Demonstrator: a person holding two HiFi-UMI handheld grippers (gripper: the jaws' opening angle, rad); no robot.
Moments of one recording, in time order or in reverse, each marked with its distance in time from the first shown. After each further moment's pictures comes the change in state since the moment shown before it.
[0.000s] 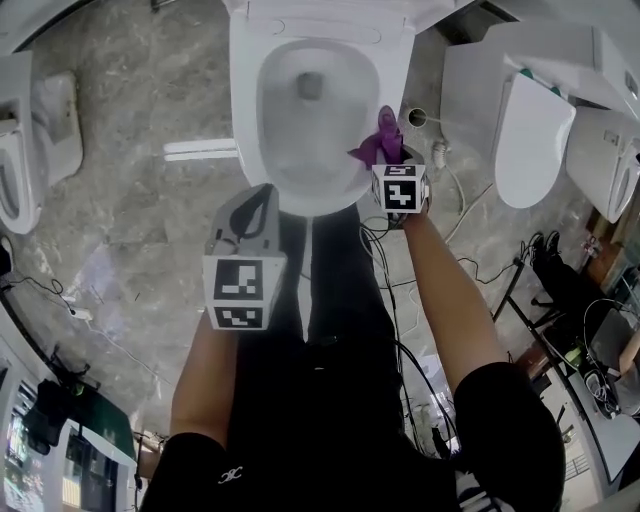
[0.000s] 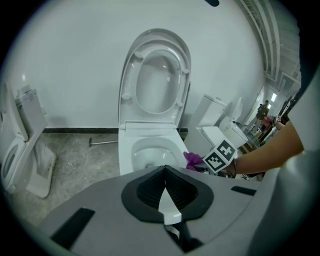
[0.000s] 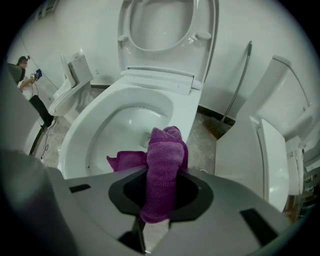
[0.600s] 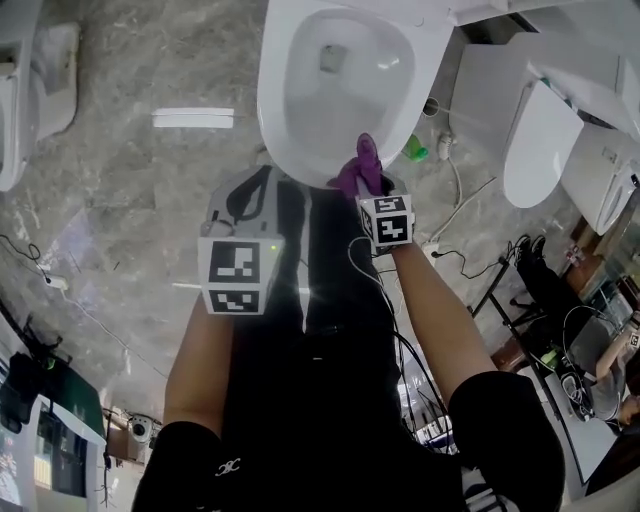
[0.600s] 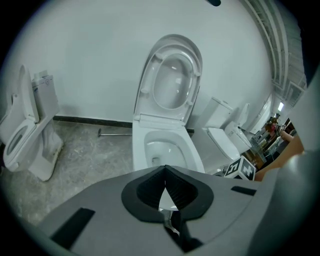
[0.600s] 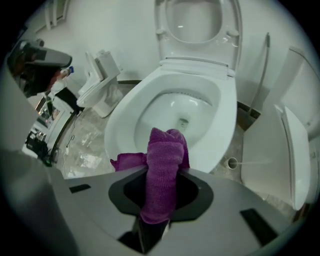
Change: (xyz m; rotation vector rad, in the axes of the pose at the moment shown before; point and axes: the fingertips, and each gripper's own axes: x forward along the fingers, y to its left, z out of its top) left arm -0.032 0.033 -0.056 -0.102 -0.015 0.033; right arm -0.034 0.125 -0.088 -0.057 0.054 0.223
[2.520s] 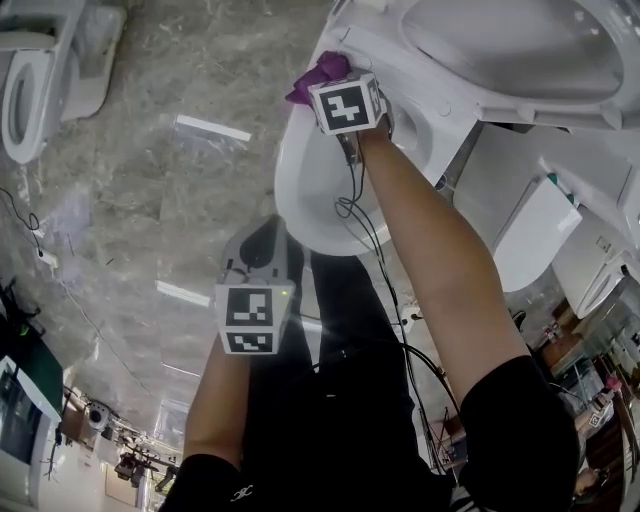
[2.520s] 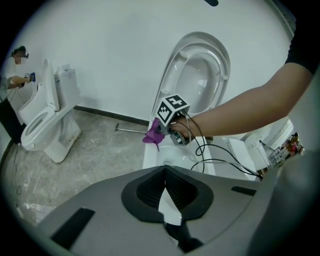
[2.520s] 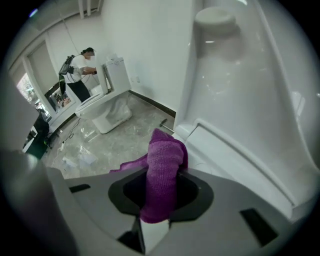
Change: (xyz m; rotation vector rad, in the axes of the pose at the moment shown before) left arm 0.028 0.032 0.034 -0.191 0.007 0.181; right arm 0.108 0.030 0.399 -0.323 -0.190 0.058
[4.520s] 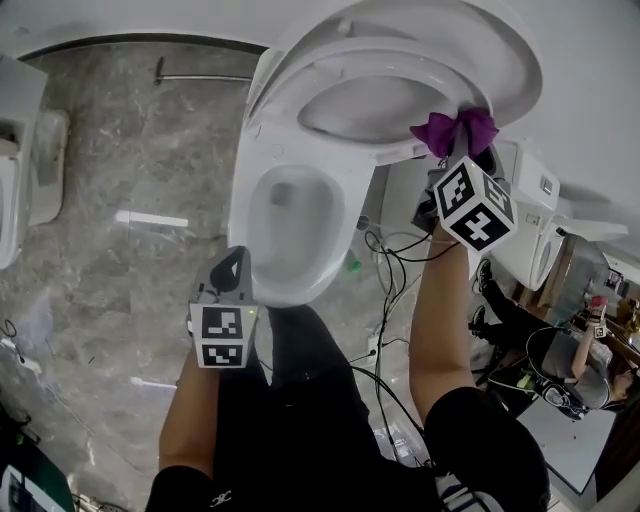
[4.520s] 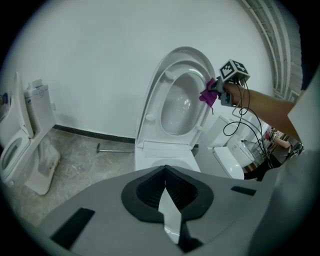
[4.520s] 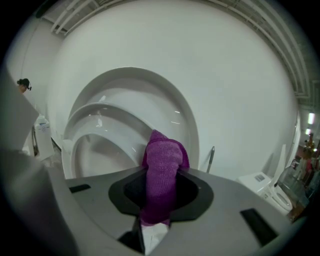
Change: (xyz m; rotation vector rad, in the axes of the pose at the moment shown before) left arm -0.016 -0.005 0.121 0.162 -0.099 -0.193; right arm -0.413 -0.243 0.108 0.367 -0.520 -0.801
